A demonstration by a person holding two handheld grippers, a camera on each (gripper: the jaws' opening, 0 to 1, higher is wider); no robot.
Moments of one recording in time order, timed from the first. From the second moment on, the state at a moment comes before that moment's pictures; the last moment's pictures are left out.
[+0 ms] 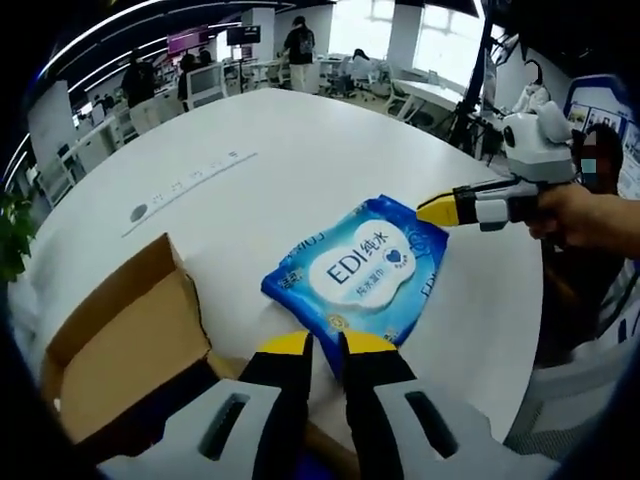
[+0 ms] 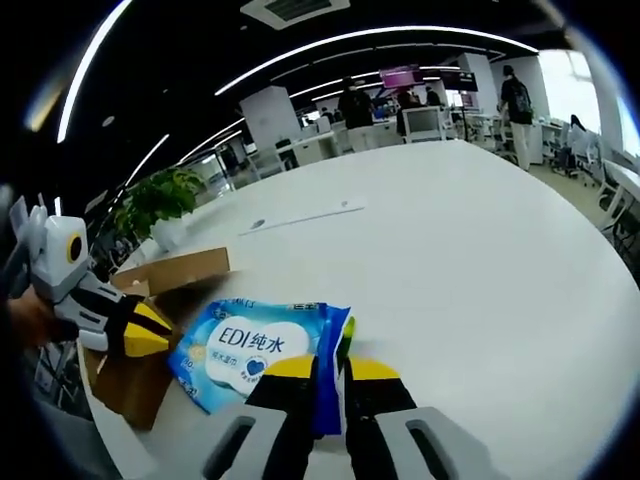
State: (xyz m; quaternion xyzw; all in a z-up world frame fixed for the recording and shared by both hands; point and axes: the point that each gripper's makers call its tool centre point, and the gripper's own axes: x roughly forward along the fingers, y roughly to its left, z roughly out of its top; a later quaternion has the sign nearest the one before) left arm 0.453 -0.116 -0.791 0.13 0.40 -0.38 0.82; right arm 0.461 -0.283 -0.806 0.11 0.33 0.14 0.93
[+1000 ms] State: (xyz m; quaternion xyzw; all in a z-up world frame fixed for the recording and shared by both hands) left arm 0.434 -0.085 -0.738 0.10 0.35 -0.40 0.84; right arm 0.425 -0.237 -0.753 0.00 0.31 0.23 0.92
